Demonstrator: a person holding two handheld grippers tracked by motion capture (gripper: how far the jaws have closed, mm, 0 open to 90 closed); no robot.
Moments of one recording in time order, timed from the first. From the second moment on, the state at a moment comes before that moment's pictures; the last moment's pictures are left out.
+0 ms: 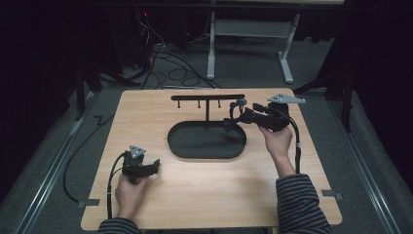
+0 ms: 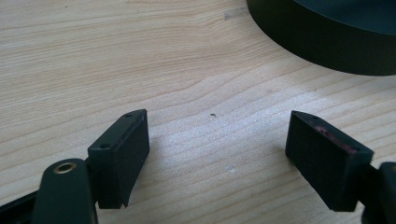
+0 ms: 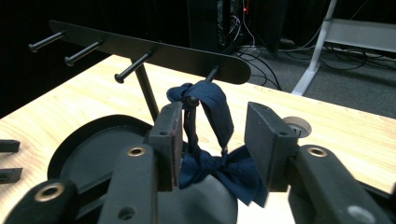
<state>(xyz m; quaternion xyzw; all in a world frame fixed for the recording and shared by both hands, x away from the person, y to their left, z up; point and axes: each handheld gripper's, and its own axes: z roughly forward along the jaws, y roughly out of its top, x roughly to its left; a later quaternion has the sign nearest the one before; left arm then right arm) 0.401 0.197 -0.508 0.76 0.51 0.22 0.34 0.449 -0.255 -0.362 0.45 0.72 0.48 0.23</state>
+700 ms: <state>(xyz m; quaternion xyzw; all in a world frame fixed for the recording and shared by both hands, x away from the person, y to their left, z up) 0.401 0.197 -0.508 0.76 0.51 0.22 0.34 0.408 -0.293 -0.364 0.46 0.69 0.52 0.21</state>
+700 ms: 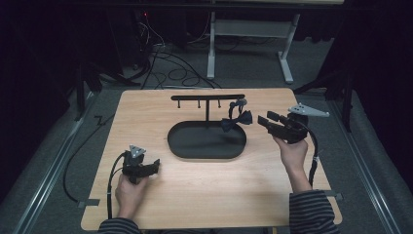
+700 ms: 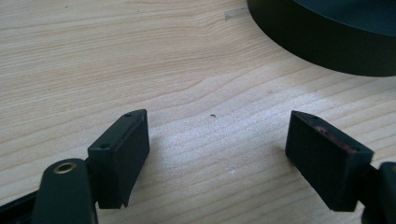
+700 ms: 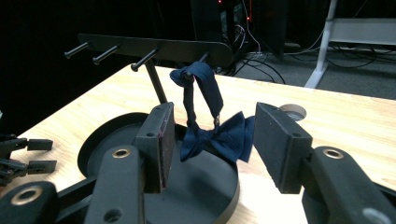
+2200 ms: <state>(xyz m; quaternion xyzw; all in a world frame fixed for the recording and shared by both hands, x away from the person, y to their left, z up) 0.401 0.196 -0.508 0.76 0.51 0.22 0.34 0.356 -0.327 -0.403 0.49 0.66 0.54 0.20</state>
